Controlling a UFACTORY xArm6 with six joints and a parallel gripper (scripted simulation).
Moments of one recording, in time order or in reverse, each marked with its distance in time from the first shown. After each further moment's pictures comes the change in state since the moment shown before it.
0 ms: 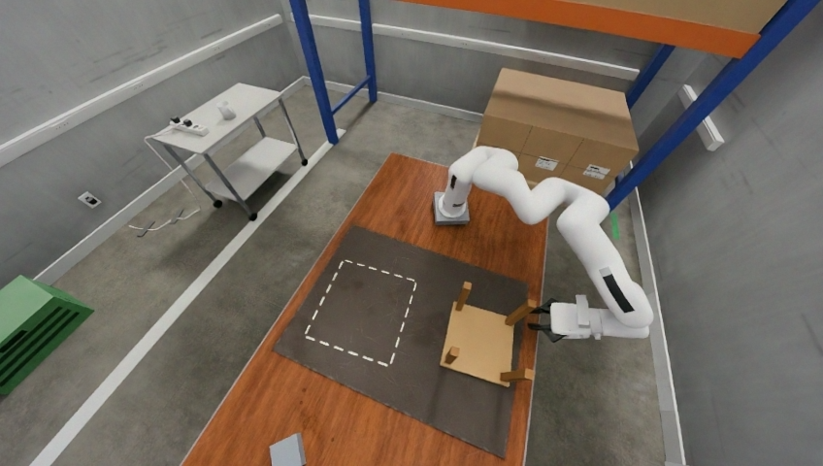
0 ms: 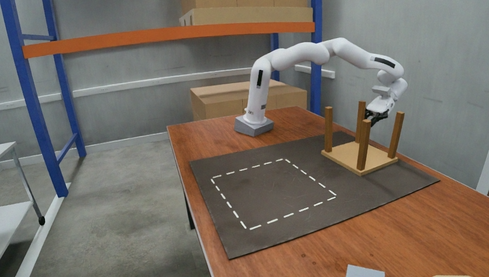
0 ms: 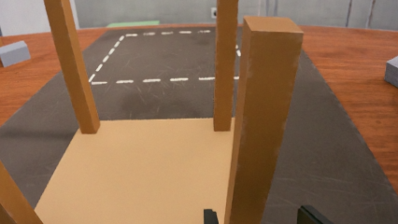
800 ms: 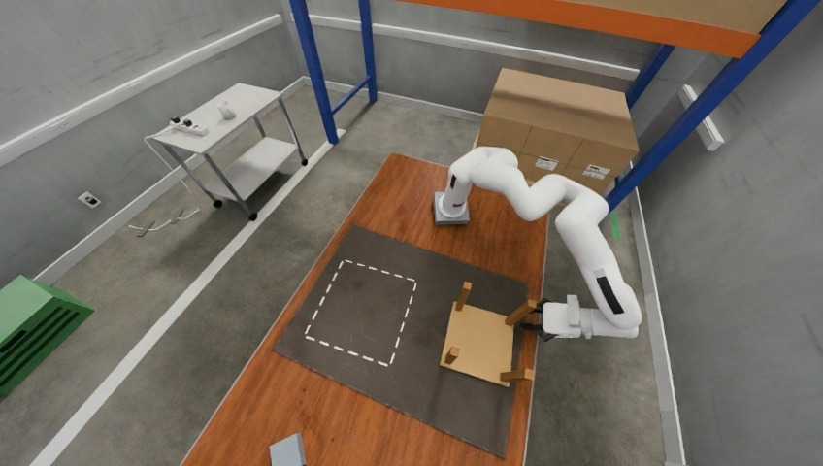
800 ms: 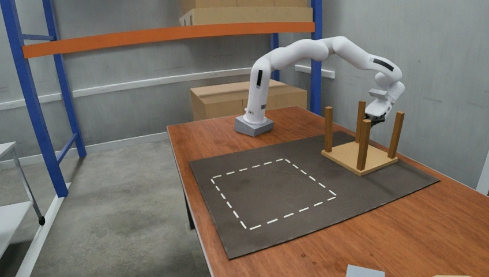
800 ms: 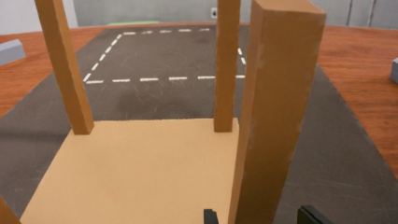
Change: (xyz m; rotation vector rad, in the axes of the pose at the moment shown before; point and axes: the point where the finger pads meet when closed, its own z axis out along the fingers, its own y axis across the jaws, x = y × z) arm -0.001 0.000 0.024 -0.002 0.003 -0.001
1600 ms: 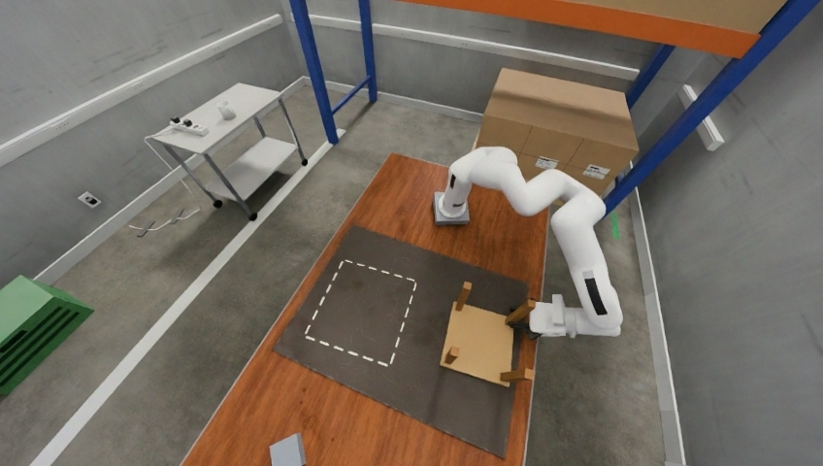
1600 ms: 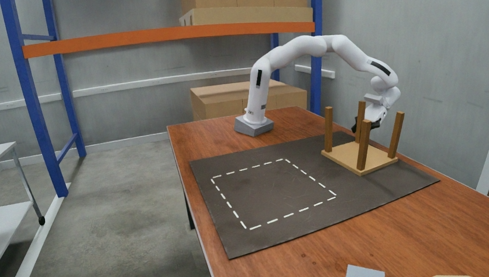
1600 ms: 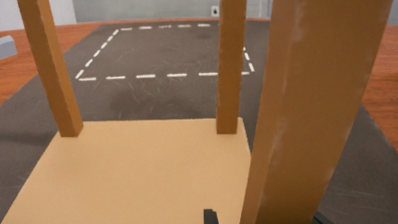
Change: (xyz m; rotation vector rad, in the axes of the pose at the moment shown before) arm 0.000 0.000 0.038 0.002 -0.002 0.000
